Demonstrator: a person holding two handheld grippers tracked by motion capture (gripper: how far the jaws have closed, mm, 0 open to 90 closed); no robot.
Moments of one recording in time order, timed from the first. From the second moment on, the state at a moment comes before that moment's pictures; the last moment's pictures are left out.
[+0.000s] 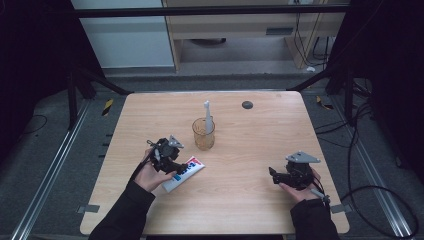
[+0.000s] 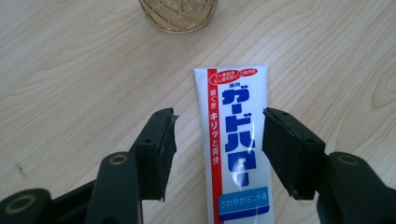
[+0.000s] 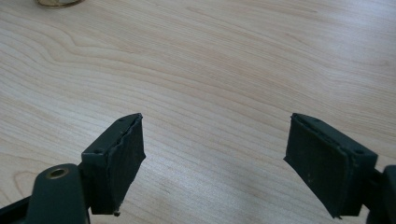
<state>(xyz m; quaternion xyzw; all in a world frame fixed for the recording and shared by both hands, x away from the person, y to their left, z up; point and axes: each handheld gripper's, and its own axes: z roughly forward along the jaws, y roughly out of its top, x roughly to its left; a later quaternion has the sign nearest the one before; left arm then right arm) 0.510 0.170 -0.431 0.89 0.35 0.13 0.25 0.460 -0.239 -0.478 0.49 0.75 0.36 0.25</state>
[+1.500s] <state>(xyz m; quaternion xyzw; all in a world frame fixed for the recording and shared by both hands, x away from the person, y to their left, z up) 0.528 0.148 -0.460 0.92 0.33 0.06 0.18 0.463 -0.236 -0.481 0.50 0.76 0.36 0.23</state>
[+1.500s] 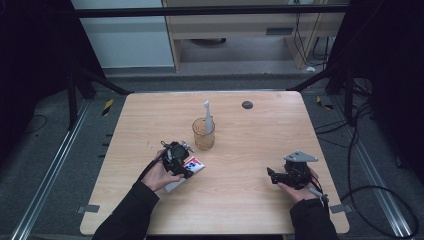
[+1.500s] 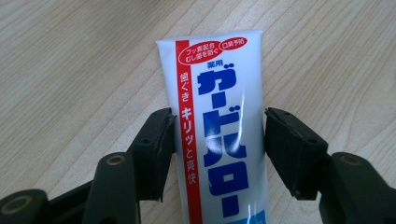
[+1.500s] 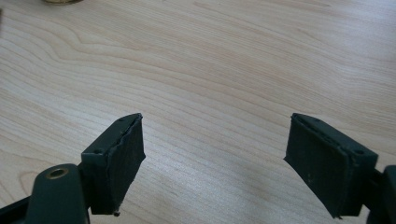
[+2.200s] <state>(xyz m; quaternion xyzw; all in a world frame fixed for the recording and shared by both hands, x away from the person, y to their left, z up) 0.531 0.151 -0.461 0.92 0.34 0.05 0.19 0.464 -0.235 -0.481 0.49 0.76 0.36 0.23</state>
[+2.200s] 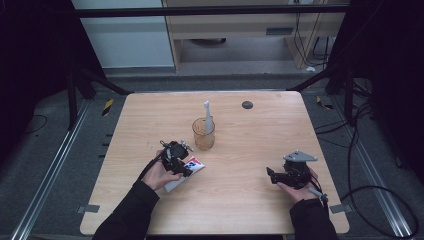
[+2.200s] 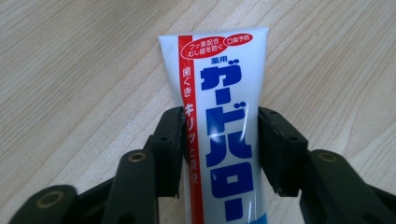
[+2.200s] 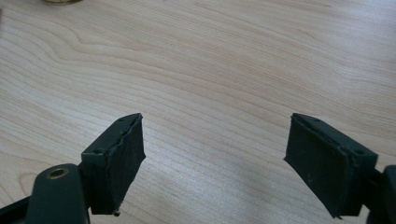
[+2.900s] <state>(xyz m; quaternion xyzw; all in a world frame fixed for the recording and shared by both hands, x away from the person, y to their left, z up) 0.524 0.169 -0.438 0.90 0.36 0.07 0.22 0.463 -0.235 -0.482 0.49 0.76 0.35 0.23</state>
